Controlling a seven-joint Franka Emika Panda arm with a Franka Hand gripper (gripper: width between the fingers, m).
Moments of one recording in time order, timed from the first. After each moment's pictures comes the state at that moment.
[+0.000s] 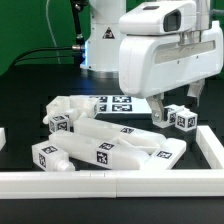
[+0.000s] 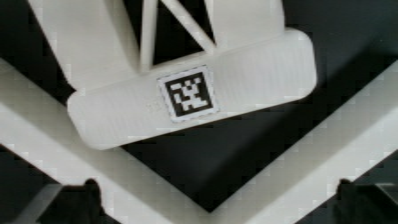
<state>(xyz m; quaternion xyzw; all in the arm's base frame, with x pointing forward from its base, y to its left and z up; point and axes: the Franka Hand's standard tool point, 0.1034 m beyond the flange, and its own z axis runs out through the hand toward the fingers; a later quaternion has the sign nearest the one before) 0.606 0.074 0.087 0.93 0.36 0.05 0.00</state>
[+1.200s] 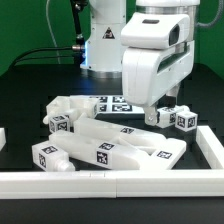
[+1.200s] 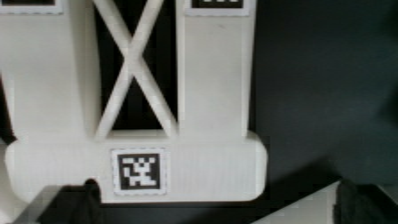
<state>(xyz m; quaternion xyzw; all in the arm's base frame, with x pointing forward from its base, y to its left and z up) 0.568 0.060 0.070 0.87 0.49 0.00 0.00</state>
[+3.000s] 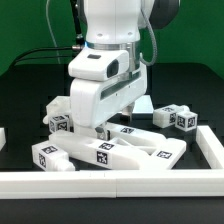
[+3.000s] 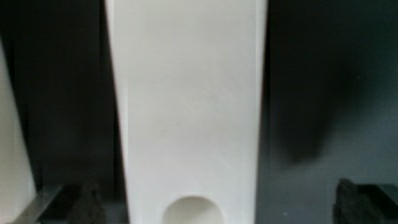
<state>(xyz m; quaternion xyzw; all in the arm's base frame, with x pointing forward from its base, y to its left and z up) 0.509 -0.012 0.010 0.88 0.48 0.00 -0.01</state>
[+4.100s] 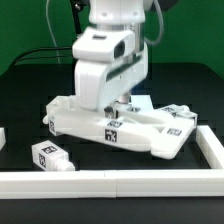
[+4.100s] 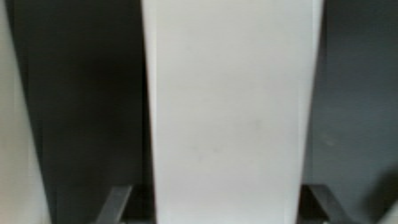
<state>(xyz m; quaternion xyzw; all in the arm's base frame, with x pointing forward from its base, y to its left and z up) 0.521 -0.015 0.072 0.84 0.54 -0.02 -0.01</state>
